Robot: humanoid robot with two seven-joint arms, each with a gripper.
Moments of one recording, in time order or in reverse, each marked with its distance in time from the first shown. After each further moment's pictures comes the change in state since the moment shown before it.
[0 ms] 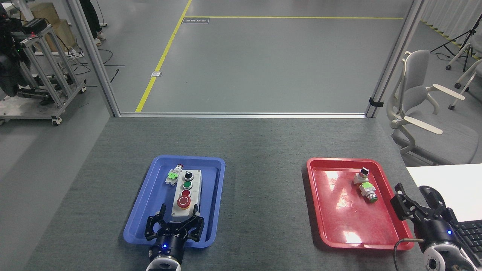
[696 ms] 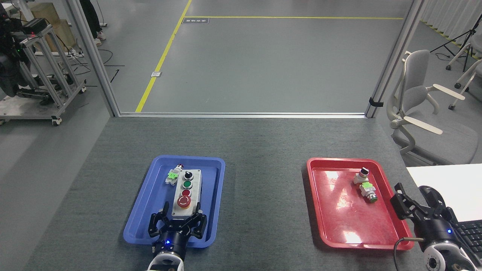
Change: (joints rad) left arm -0.030 -0.013 -0.002 0.023 0.003 -0.012 -0.004; right arm -0.005 0.000 0.000 0.000 0.000 0.000 -0.001
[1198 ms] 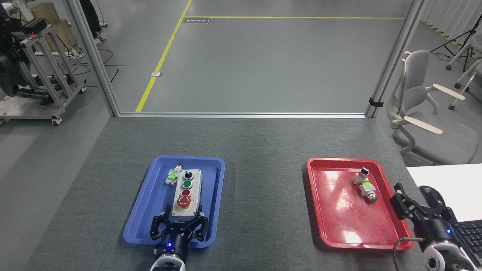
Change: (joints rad) left arm -0.005 -0.013 0.000 0.059 0.010 -0.008 0.020; right arm 0.000 0.002 0.001 0.000 0.000 0.000 0.003
